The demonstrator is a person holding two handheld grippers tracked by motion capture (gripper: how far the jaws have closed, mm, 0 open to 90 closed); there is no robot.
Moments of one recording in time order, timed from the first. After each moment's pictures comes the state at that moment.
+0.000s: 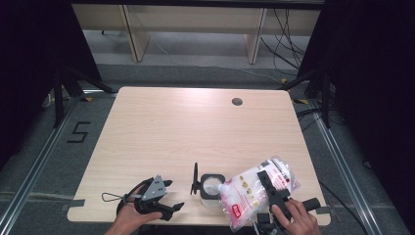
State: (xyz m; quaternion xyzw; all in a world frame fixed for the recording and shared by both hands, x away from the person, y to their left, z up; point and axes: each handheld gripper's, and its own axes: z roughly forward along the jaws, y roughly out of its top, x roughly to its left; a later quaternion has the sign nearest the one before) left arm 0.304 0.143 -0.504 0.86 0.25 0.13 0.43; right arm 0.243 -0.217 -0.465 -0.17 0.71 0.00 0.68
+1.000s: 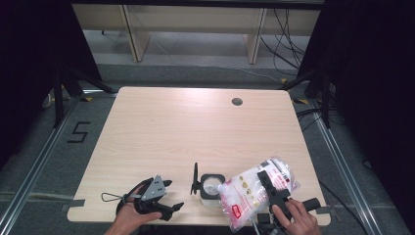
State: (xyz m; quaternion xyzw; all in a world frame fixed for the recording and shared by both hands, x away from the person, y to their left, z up) left arm 0.304 0.143 -0.504 0.85 0.25 0.13 0.44; right arm 0.243 -0.217 -0.465 -0.17 0.71 0.01 0.68
